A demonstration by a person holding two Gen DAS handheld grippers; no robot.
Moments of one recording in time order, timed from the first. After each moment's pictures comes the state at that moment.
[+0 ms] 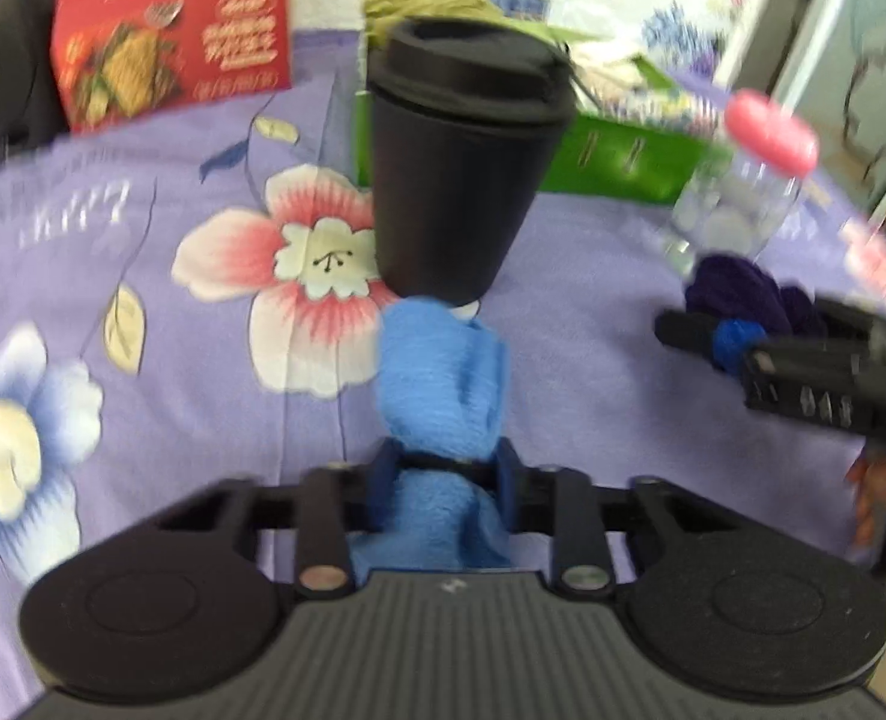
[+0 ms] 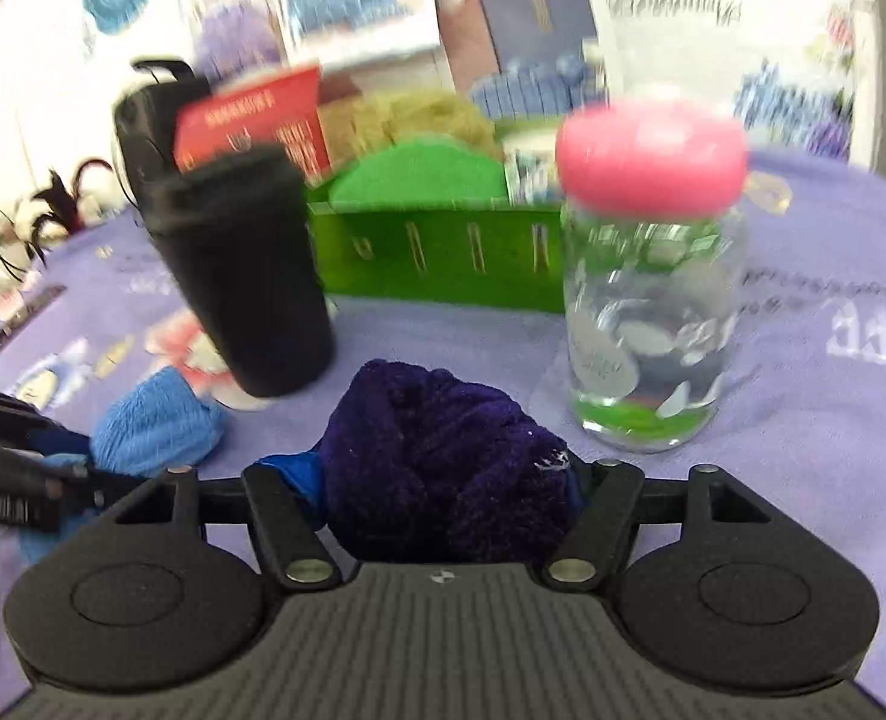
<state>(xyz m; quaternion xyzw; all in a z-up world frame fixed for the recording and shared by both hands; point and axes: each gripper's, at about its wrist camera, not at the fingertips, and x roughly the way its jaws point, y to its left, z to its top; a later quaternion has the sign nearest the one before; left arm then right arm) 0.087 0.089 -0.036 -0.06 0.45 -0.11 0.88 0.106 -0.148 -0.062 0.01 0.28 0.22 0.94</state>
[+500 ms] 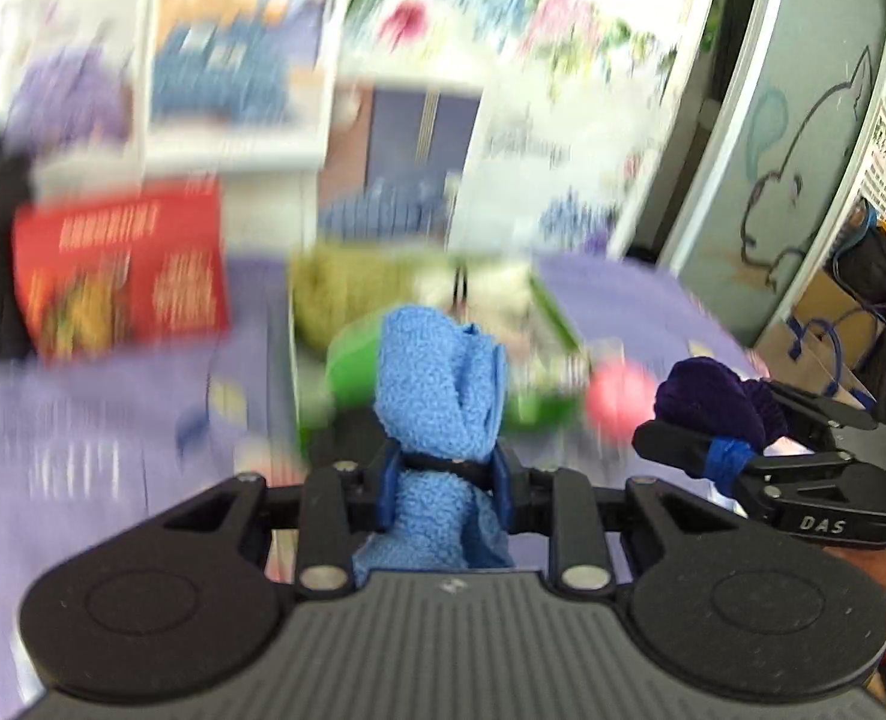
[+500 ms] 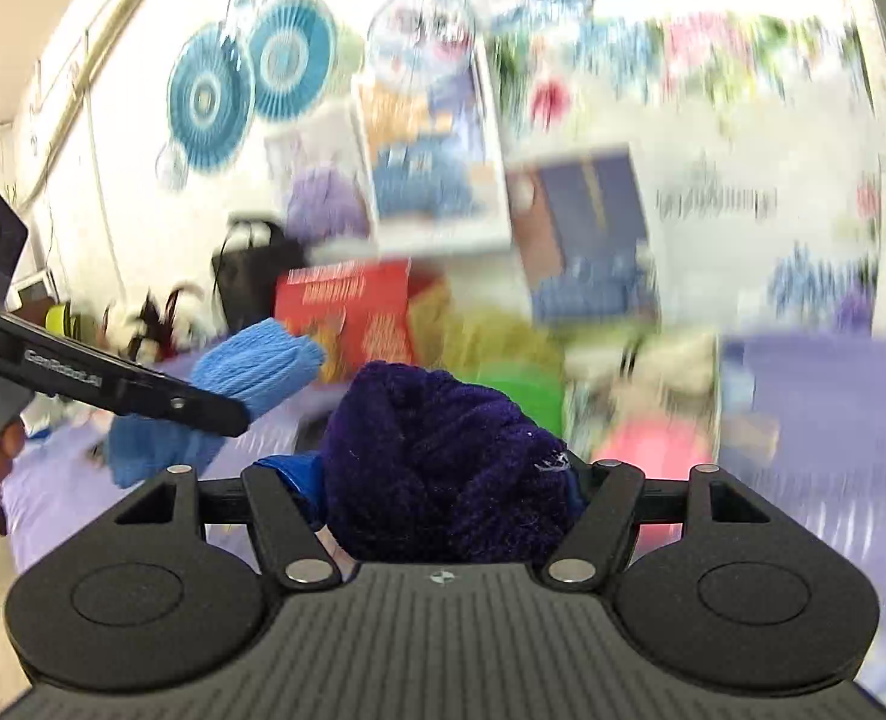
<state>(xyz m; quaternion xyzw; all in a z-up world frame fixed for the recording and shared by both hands) 0.134 0.075 0.120 -0.04 0.33 -0.18 0.93 0.107 -0.176 0.061 0.03 0.17 0.28 0.94</state>
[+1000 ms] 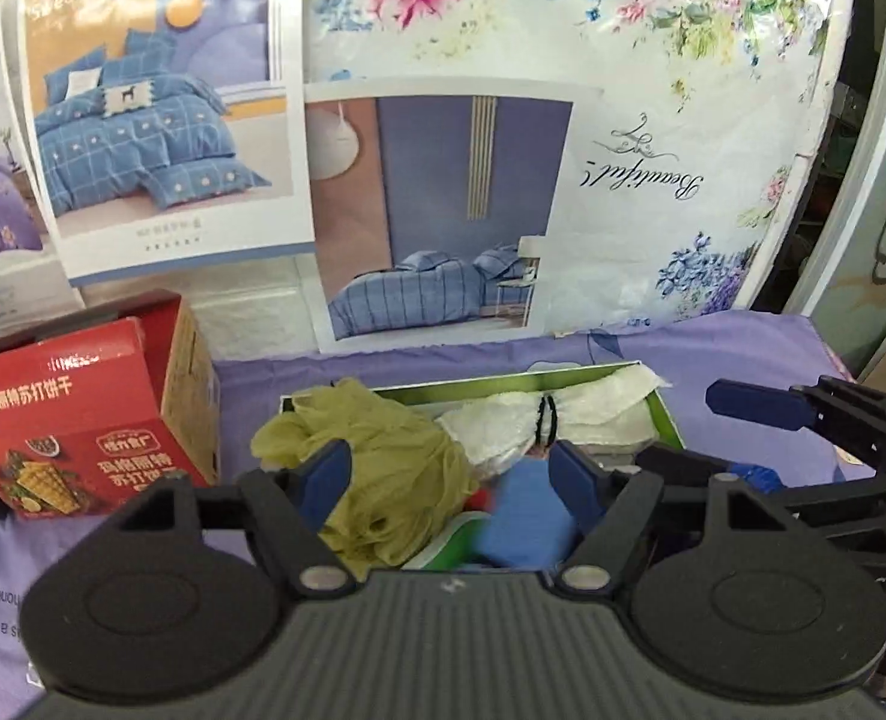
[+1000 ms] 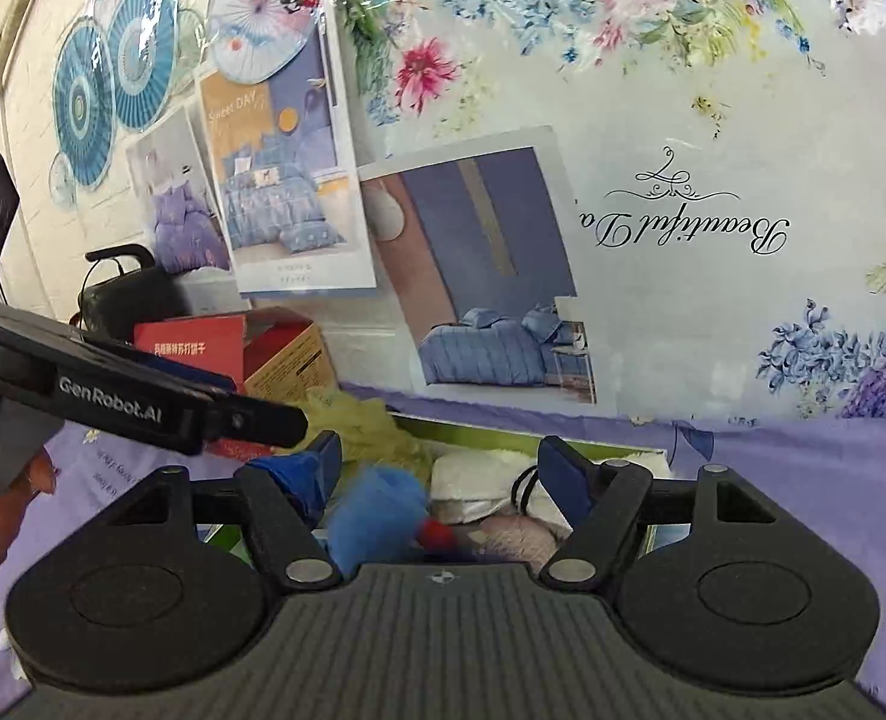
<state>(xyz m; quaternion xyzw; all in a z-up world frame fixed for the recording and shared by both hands) 0.330 0.010 0.109 0.01 0.37 -0.10 0.92 0.294 -0.192 0.068 0.04 0.23 0.27 0.94</state>
